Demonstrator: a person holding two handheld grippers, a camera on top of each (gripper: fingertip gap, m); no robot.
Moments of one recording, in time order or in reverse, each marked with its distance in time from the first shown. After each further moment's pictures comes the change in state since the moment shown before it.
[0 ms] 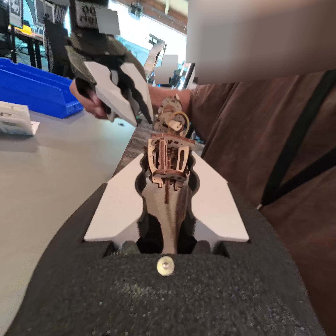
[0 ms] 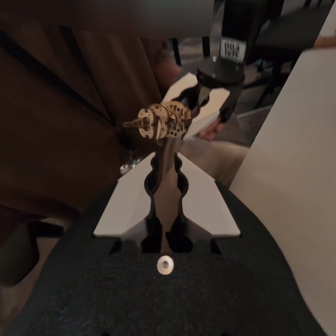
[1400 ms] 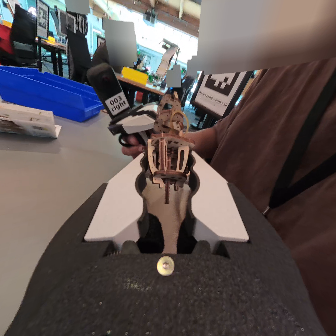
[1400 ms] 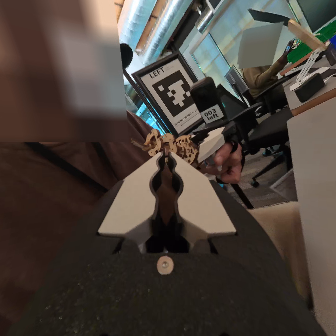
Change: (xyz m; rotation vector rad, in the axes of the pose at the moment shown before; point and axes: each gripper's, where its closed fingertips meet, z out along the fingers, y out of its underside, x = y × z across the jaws) left arm -0.013 -0.008 -0.007 0.006 -0.079 0.026; right arm 0.007 -0.022 0.007 0.755 -0.076 0.380
